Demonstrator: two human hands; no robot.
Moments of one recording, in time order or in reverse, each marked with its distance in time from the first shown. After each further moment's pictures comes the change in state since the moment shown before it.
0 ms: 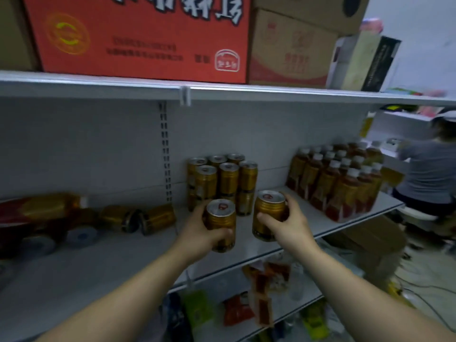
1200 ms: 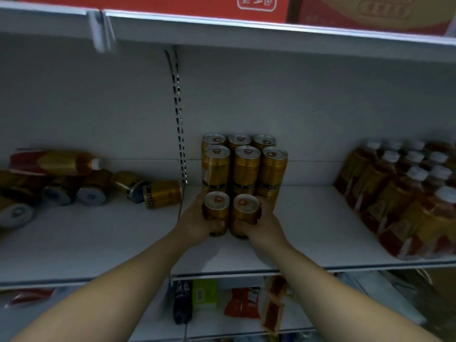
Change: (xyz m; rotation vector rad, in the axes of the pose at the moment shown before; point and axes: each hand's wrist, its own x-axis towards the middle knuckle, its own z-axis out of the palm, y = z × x) left_hand 0.072 -0.078 0.025 0.135 0.208 -0.175; right_hand 0.092 0.083 0.077 0.087 -0.509 0.021
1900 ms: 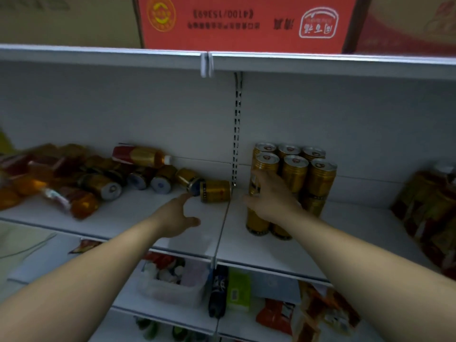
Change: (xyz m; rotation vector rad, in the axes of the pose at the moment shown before) left_hand -0.089 0.014 -0.126 0.648 0.137 -0.353; right_hand 0.001 -0.120 0.033 -0.622 -0.260 -0.400
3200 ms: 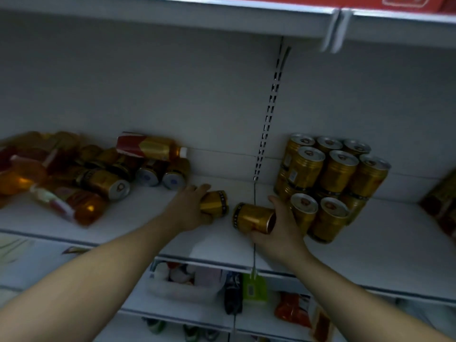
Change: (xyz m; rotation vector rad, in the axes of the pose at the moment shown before) left_hand 0.082 -0.073 -0.007 0.203 0.052 0.296; right_hand -0.006 -0.004 0.120 0.299 0.083 0.223
